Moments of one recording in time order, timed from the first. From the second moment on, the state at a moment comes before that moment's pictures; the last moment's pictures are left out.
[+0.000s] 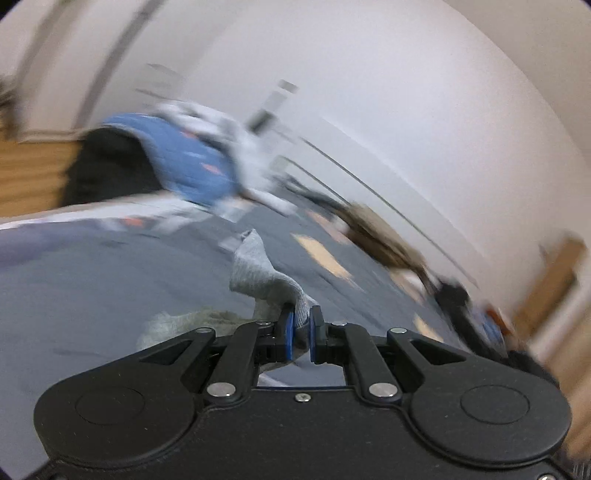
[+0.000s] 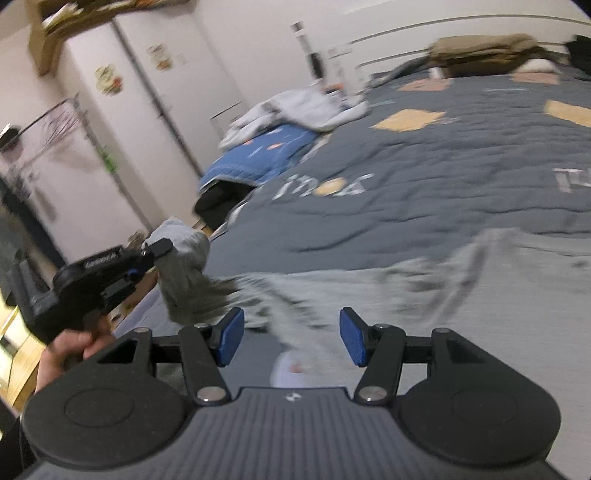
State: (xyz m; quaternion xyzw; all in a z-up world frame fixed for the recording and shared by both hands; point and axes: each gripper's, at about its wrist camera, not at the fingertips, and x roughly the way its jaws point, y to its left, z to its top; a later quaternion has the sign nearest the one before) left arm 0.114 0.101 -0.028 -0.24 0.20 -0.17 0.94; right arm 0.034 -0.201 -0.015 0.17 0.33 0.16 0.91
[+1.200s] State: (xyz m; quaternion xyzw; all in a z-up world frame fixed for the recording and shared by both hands) left arm 0.073 -0.037 -0.058 -0.01 0.29 -0.35 0.89; right arm 0.014 -0.317 -0.133 0.41 0.42 0.14 0.80
